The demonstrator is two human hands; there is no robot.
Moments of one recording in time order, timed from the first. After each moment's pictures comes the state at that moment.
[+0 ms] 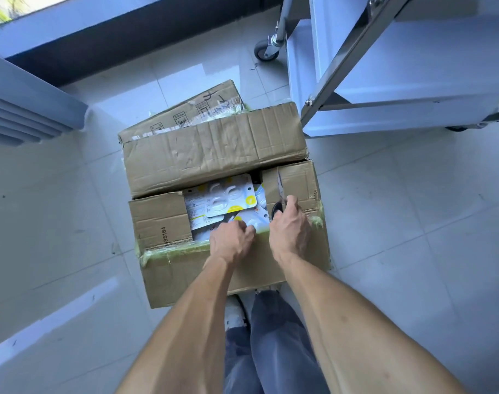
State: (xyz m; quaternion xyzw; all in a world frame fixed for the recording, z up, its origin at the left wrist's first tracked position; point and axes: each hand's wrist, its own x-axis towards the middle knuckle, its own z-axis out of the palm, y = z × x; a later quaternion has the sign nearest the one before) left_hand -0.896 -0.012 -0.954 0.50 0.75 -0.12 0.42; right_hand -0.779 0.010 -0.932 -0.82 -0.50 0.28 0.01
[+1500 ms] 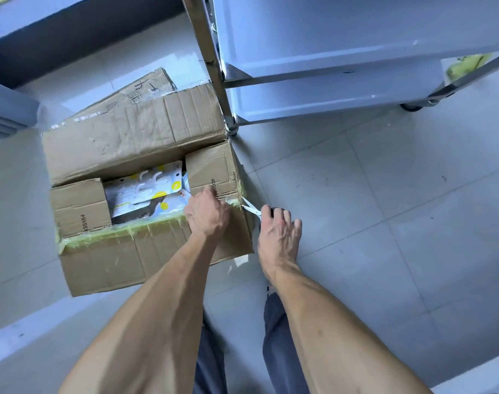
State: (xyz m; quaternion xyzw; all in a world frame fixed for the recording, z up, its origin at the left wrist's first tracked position) left_hand -0.726 0.006 -0.959 0.47 0.84 -0.06 0.27; right_hand -0.588 -0.047 -0.946 -0.72 -0.65 0.19 -0.12
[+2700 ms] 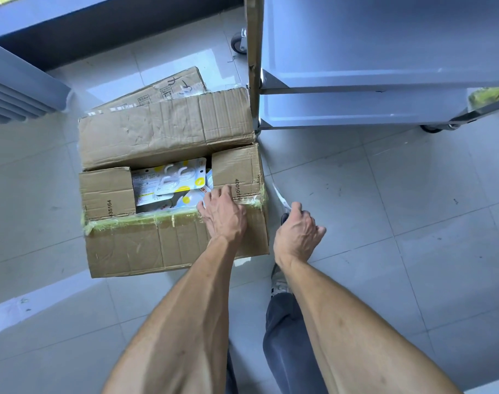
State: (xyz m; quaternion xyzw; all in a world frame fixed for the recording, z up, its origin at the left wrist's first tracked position) left_hand -0.734 -0.006 -0.932 0.44 0.85 -0.03 0.27; right_hand -0.608 -0.029 -0.931 -0.82 -0.54 0.20 -0.06
